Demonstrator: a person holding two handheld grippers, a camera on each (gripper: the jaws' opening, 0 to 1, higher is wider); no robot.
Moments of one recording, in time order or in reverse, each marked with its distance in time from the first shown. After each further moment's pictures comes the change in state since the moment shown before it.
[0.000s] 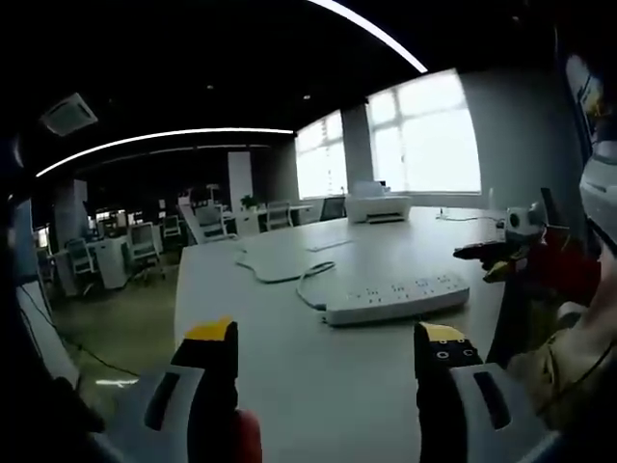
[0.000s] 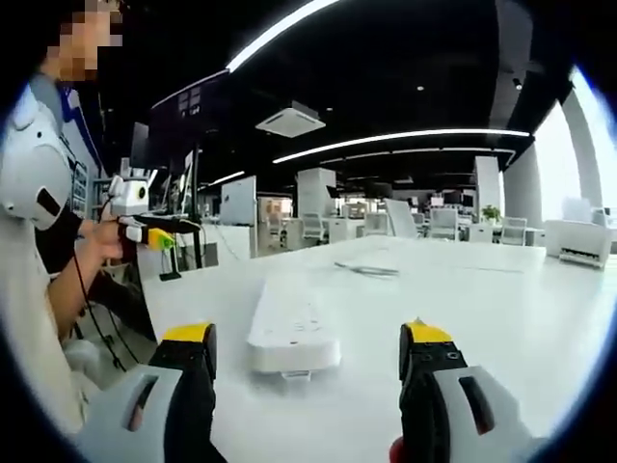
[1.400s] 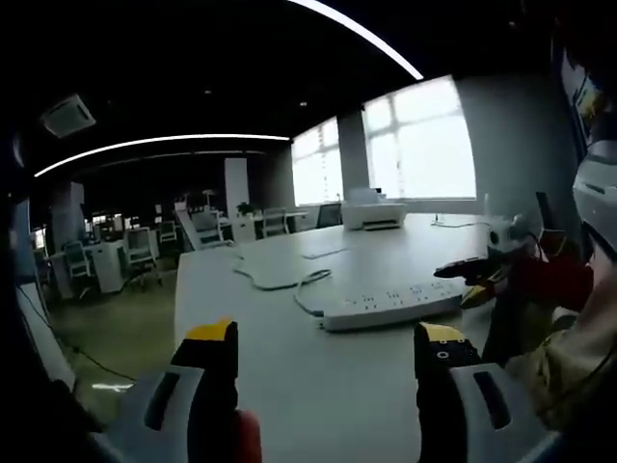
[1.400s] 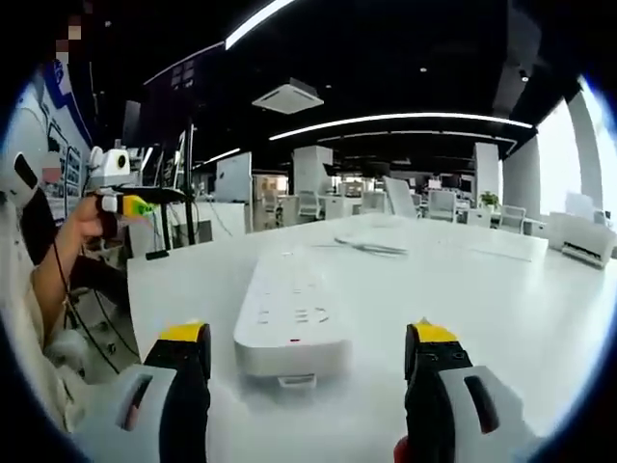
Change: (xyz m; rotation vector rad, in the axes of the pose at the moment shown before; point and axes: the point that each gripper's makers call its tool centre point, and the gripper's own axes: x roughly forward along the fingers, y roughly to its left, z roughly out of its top) left arm -0.010 0.000 0.009 0.000 -0.033 -0.017; right arm 0.035 0.006 -0.024 -0.013 0.109 -0.015
